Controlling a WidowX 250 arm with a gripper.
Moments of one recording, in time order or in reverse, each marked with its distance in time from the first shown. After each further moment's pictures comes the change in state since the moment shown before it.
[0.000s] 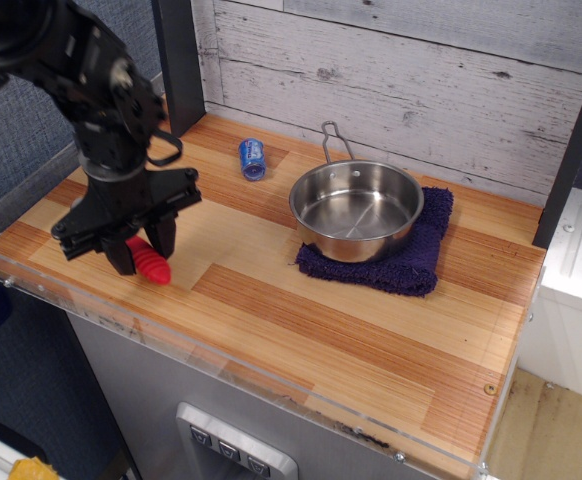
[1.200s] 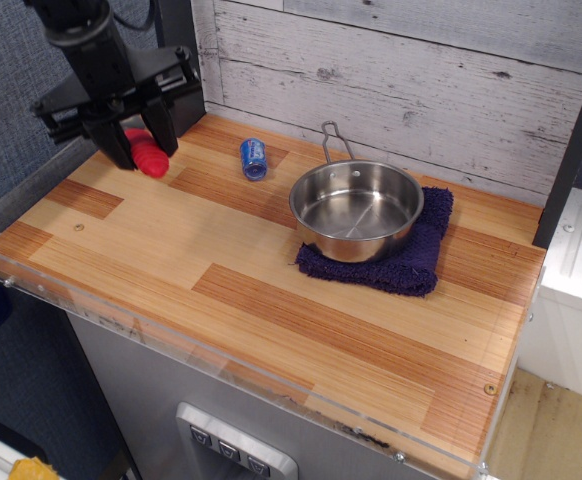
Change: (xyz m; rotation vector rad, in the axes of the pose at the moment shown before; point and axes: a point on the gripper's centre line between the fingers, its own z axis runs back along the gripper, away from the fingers) arm 0.040 -0.024 0.061 -0.204 0.062 -0.184
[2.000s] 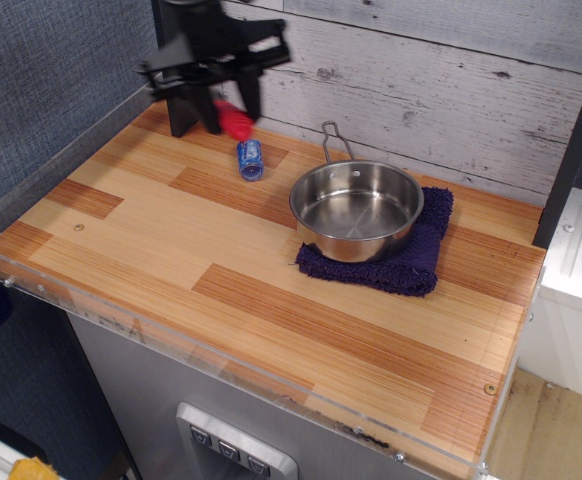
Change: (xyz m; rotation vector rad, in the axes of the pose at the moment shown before) arm 0.020 -0.062 -0.012 -0.007 0.056 -0.097
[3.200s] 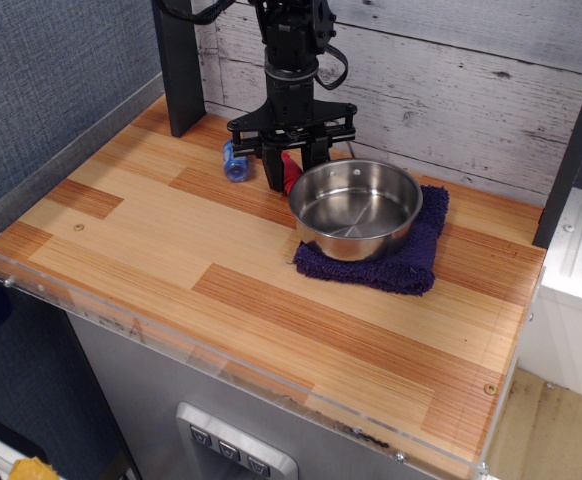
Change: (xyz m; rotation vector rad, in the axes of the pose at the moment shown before) arm -0.008 -0.047 -0.094 0.149 0.110 -0.043
